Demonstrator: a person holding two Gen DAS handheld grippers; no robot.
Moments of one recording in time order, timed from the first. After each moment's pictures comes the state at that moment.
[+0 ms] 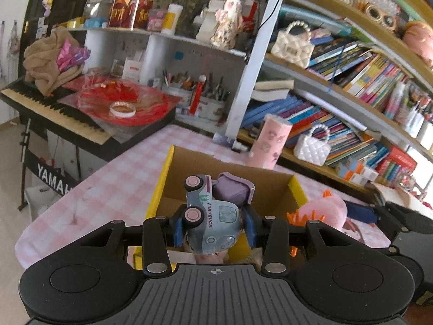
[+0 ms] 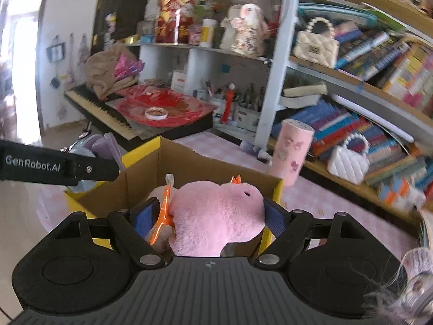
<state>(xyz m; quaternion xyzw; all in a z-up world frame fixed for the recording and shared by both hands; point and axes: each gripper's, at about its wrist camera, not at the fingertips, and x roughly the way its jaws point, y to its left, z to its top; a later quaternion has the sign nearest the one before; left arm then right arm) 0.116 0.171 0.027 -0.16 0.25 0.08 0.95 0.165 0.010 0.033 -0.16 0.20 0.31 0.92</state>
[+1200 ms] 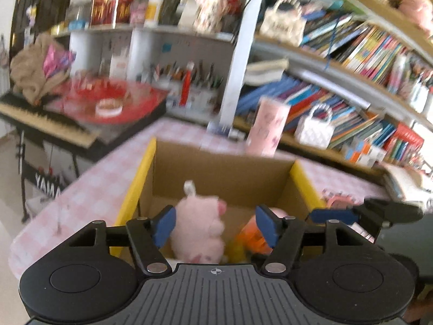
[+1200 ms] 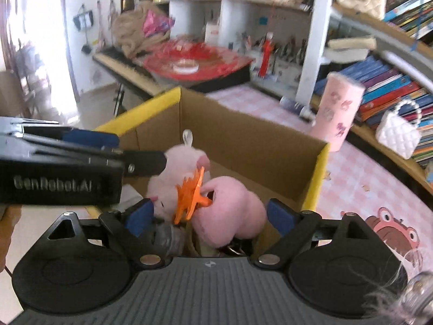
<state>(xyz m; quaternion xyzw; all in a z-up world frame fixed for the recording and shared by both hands) 0.143 0.149 0.019 -0.12 0.26 0.07 0.96 0.207 0.019 0.004 -0.16 0.30 0.38 0.86</state>
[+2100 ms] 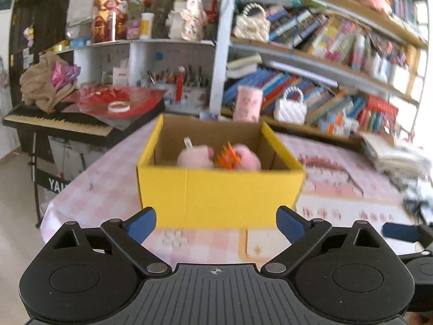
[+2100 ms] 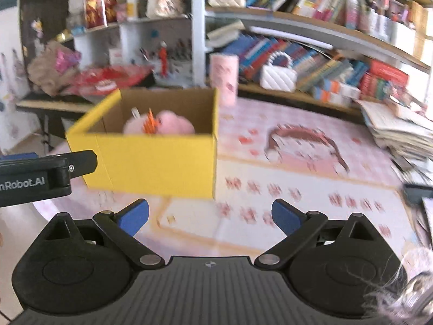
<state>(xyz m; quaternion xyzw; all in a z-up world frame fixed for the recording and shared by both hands) 0.004 0.104 0.008 -0.07 0.27 0.05 0.96 0.024 -0.062 0.005 -0.06 0.31 0.14 0.94</state>
